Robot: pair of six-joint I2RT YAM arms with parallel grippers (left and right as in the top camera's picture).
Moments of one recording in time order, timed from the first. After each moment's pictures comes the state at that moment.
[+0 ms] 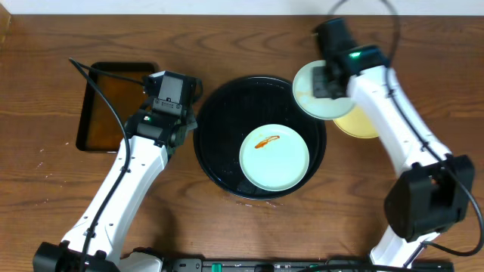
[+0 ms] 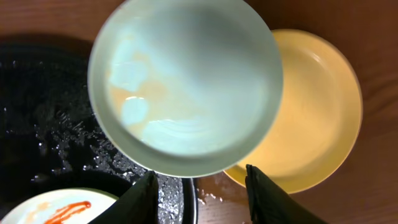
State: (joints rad) left arm -0.28 1.42 1.12 -0.77 -0.37 -0.54; right arm 0.26 1.89 1.69 -1.03 0.18 0.31
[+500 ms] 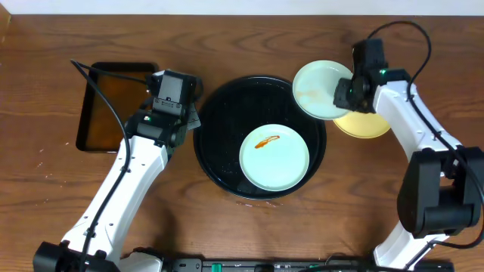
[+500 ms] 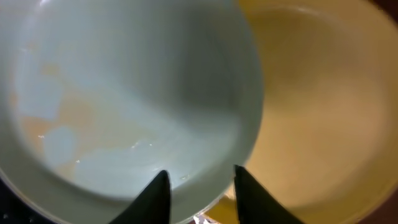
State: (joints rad) left arm -0.28 1.42 1.12 -0.73 -0.30 -0.54; right arm 0.11 1.89 1.38 -0.70 0.06 0.36
